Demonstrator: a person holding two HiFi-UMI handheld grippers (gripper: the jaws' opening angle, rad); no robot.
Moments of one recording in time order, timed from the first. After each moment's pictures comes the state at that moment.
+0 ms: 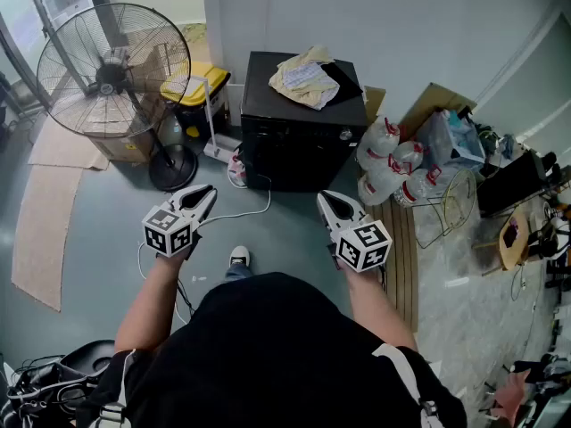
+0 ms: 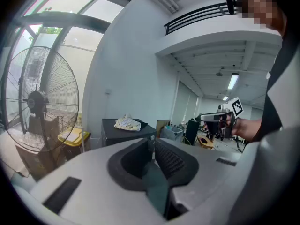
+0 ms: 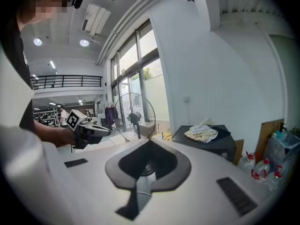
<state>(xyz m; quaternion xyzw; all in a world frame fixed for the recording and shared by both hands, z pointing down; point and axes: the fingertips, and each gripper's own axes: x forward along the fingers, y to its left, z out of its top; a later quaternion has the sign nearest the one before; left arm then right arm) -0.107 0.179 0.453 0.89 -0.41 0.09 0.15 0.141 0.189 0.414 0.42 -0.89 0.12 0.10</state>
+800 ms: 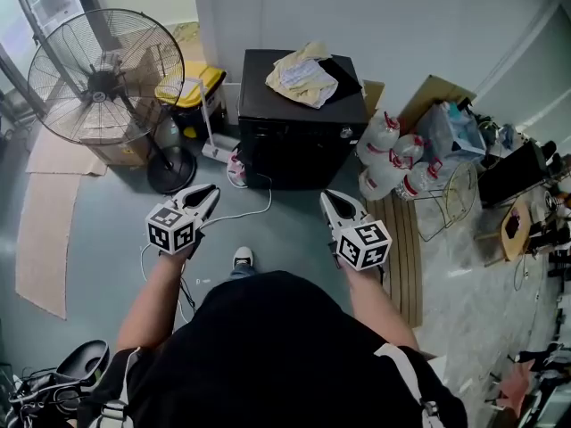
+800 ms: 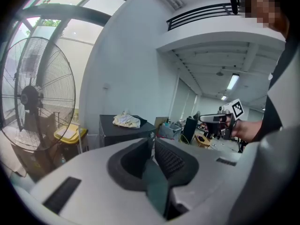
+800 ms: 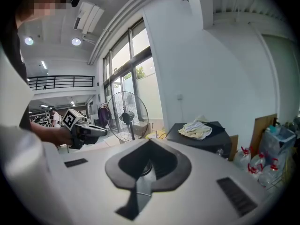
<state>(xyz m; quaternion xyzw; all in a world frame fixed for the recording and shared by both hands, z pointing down) -0.107 0.136 0.465 0.90 -0.39 0.10 0.17 0.145 0.153 0.430 0.45 -0.88 0.13 0.10</state>
